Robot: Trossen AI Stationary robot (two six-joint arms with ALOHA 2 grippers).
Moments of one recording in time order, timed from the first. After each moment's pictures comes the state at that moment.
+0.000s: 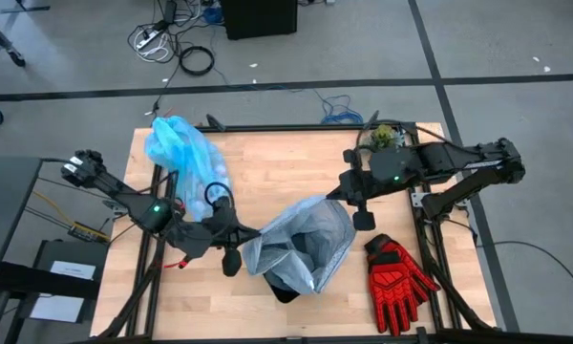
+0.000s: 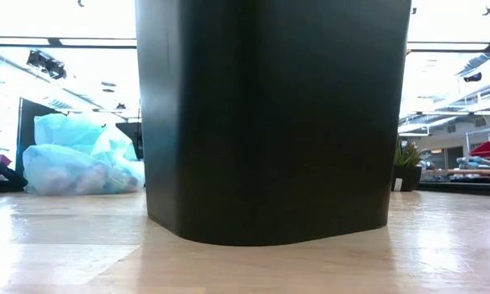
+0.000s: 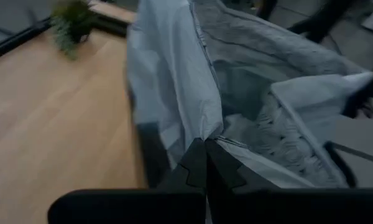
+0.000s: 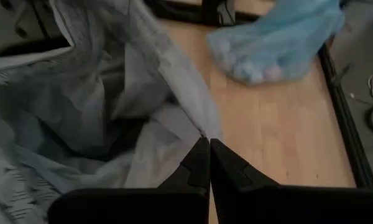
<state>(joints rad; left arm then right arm) -0.54 1.26 1.17 -0.47 -0.64 -0.66 0.21 1.29 1.50 -0.74 0.19 -0.04</state>
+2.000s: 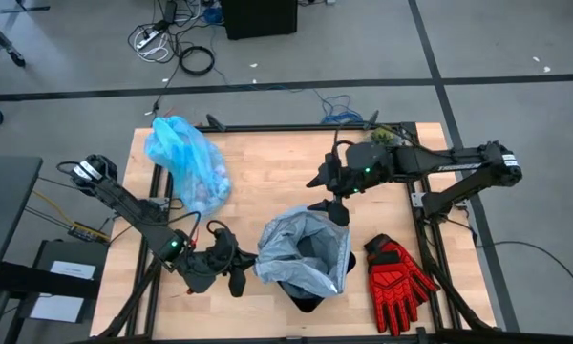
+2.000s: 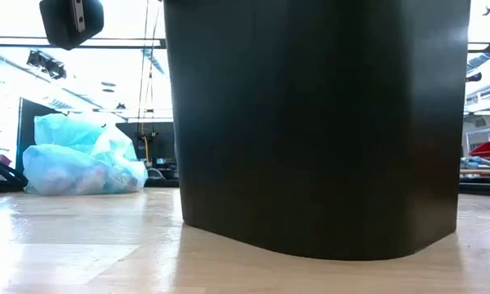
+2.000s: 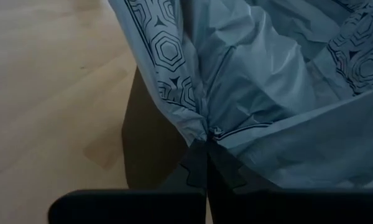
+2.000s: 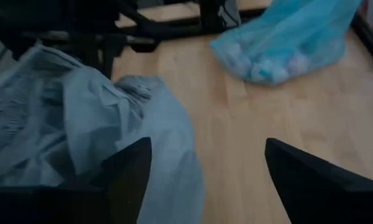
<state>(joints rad) -0.71 1.40 0.88 -0.03 -0.77 -1.02 0.06 1.33 1.31 -0.43 -0.02 0.16</state>
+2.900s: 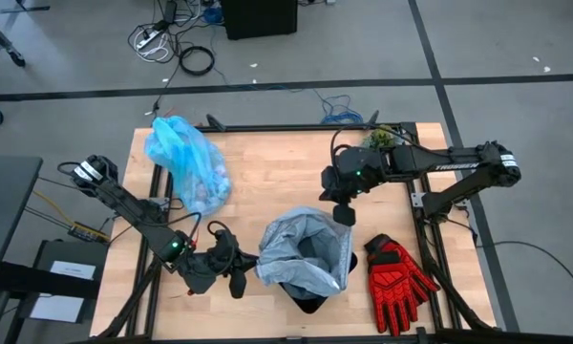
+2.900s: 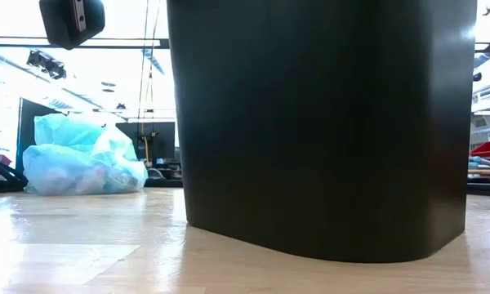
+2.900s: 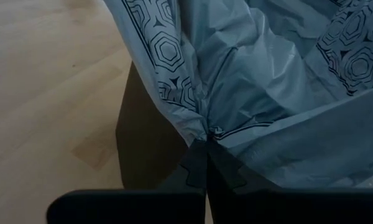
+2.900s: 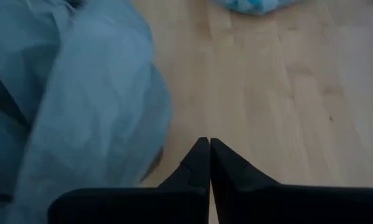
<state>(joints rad) -0.71 1.41 0.88 -0.01 -0.77 -1.02 0.04 1.34 1.31 -0.67 0.00 0.12</state>
